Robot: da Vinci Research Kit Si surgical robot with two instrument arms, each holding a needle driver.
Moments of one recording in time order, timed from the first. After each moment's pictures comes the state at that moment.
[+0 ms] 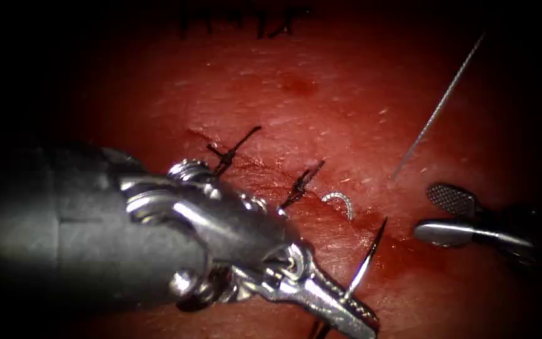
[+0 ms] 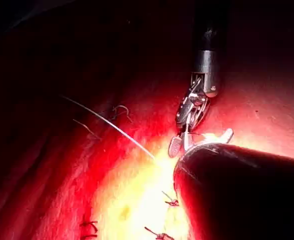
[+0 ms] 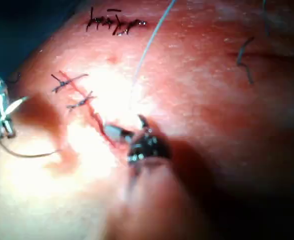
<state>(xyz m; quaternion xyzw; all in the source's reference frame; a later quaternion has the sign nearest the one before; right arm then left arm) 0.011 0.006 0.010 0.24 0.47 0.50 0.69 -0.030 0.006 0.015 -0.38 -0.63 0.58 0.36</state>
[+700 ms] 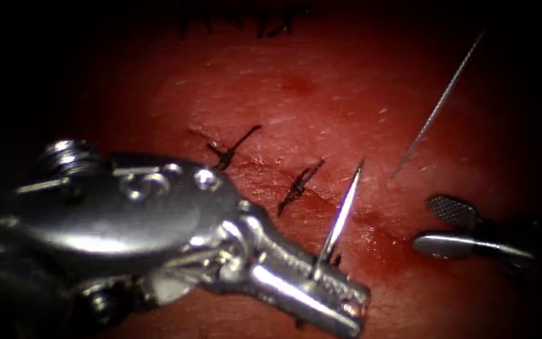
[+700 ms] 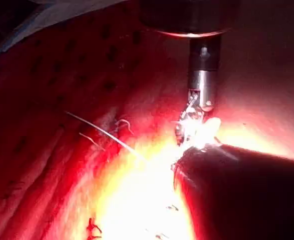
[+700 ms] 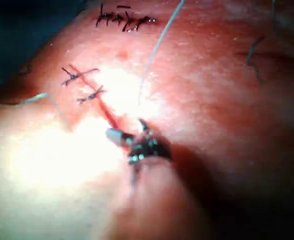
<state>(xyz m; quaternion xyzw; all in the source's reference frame) 0.011 0.005 0.008 0.27 0.45 0.49 0.70 -0.026 0.008 0.009 -0.56 -0.44 0.65 0.28</state>
